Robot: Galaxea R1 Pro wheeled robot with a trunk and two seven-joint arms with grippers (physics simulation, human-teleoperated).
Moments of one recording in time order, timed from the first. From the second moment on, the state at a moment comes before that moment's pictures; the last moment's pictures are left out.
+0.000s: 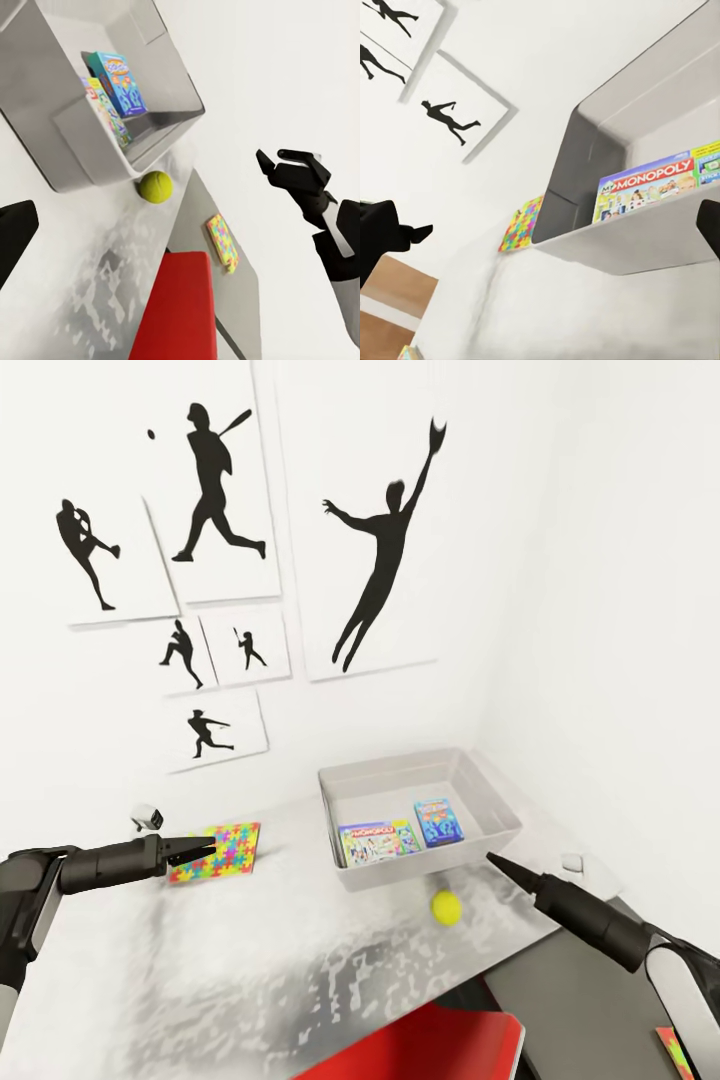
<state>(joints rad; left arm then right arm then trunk) -0.61 0.36 0.28 -1.08 0.01 1.02 -1.57 -0.20 -0.26 -0.21 -1.54 -0.78 0.70 0.75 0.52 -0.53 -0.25</state>
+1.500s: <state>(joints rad) -0.57 0.37 0.27 -1.08 0.01 1.00 -1.57 -0.20 -0.26 -0.23 -1.49 -0.78 0.60 0.79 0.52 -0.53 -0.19</state>
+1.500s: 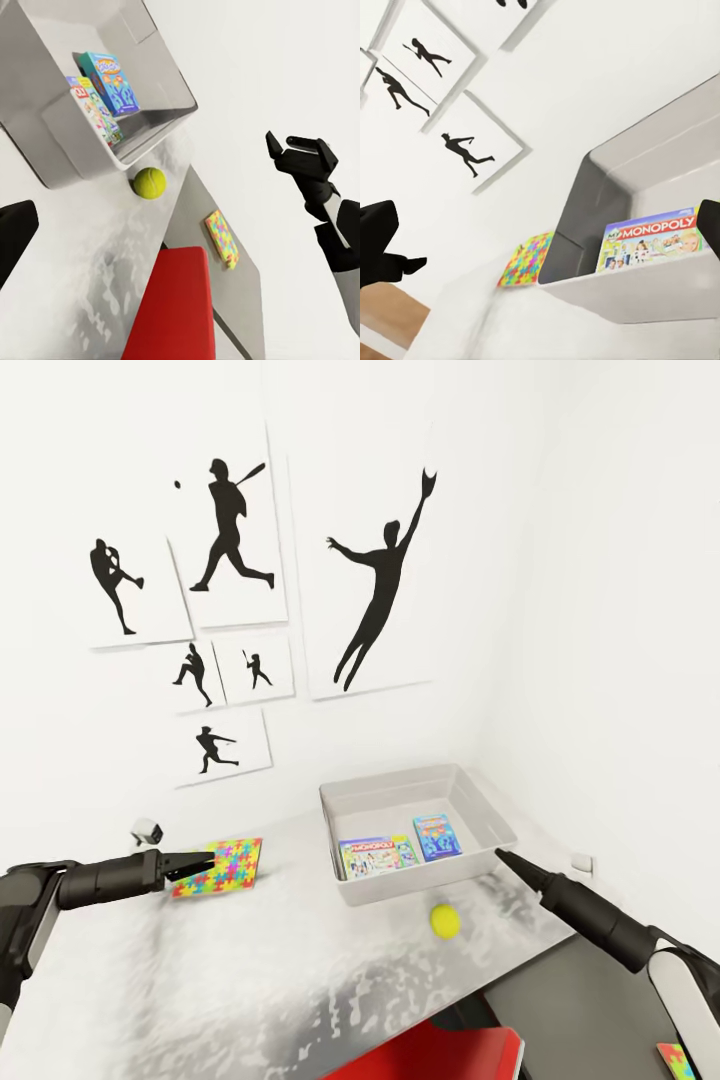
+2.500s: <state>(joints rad) -0.57 0.37 0.27 -1.08 0.01 1.00 -1.57 -0.20 -0.25 -0.23 -1.49 -0.78 0.60 0.78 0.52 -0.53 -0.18</state>
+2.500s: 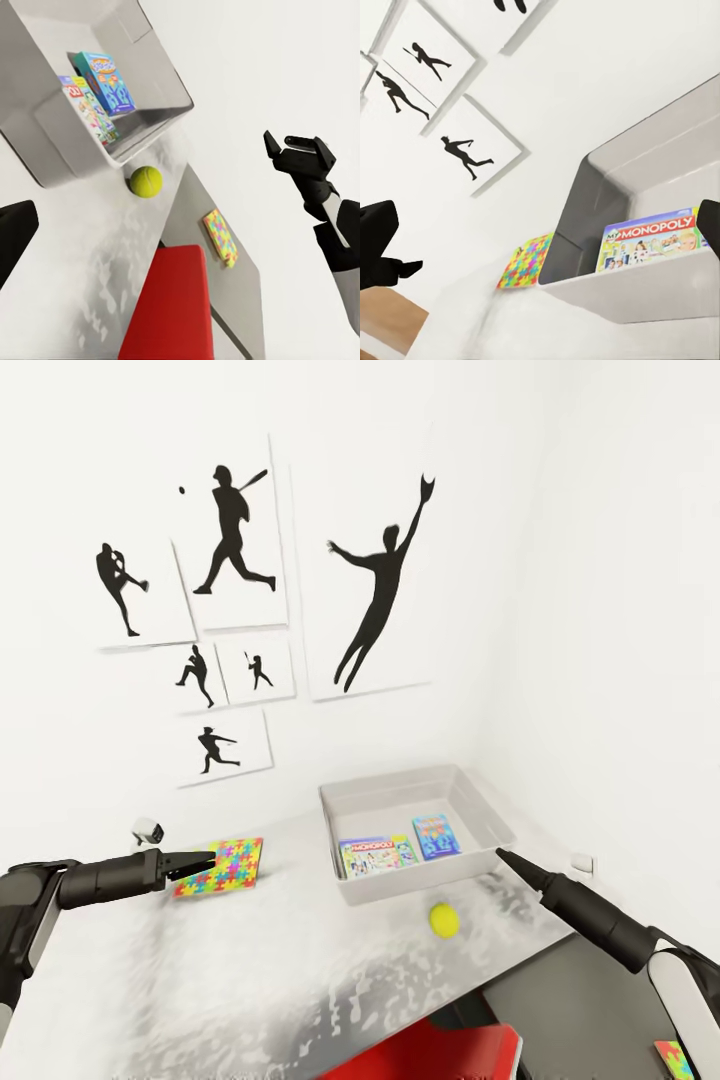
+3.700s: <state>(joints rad) -0.57 0.36 0.27 -1.08 0.01 1.01 -1.57 -0.20 -0.25 -0.25 -1.49 -0.78 0.59 0.78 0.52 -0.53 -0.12</state>
